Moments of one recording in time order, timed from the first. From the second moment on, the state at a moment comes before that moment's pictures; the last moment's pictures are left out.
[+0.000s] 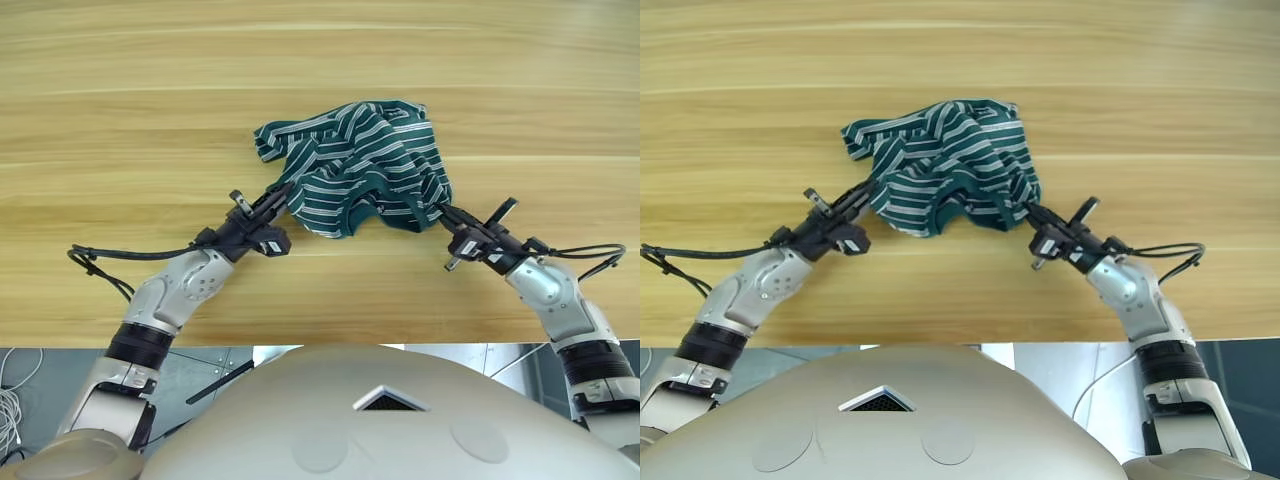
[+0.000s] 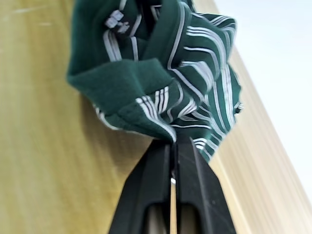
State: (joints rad) left arm 0.14 0.57 -0.33 0.11 0.65 -0.61 0.01; right arm 0.21 -0.67 0.15 0.23 -0.33 -0.66 0.29
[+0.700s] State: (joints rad) left arm 0.26 0.78 -0.18 -0.15 -0.55 -0.93 -0.50; right arm 0.30 -0.72 -0.06 -0.27 0.78 -0.71 0.82
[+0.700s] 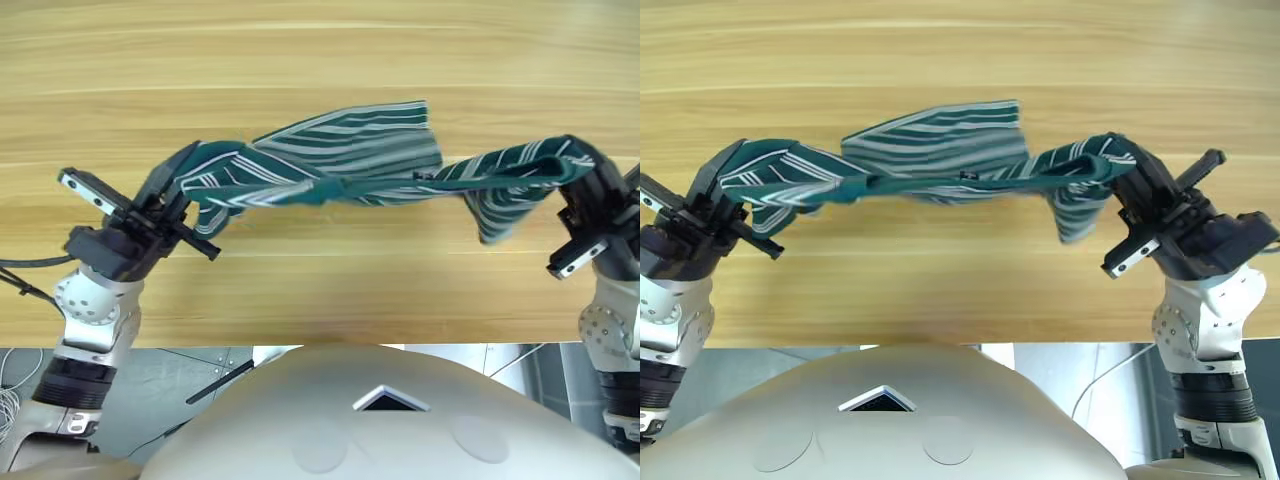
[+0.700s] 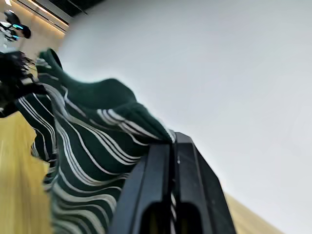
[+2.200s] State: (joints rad) left arm 0.40 0.69 -0.26 0.24 0.01 -0.88 -0.45; right arm 0.40 -0.88 0.24 0.00 -0.04 -0.65 0.68
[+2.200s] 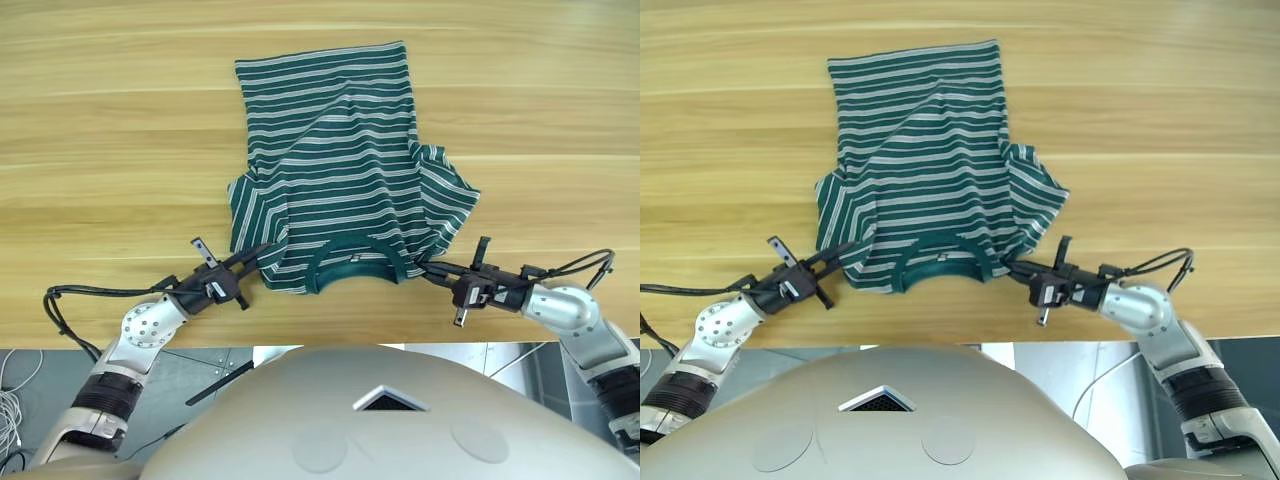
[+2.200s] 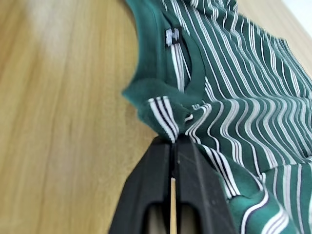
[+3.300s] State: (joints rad) left arm 0.39 0.50 0.13 0.03 -0.49 -0.59 -0.51; right arm 0.04 -0.72 0.12 0.41 -0.20 -0.60 0.50
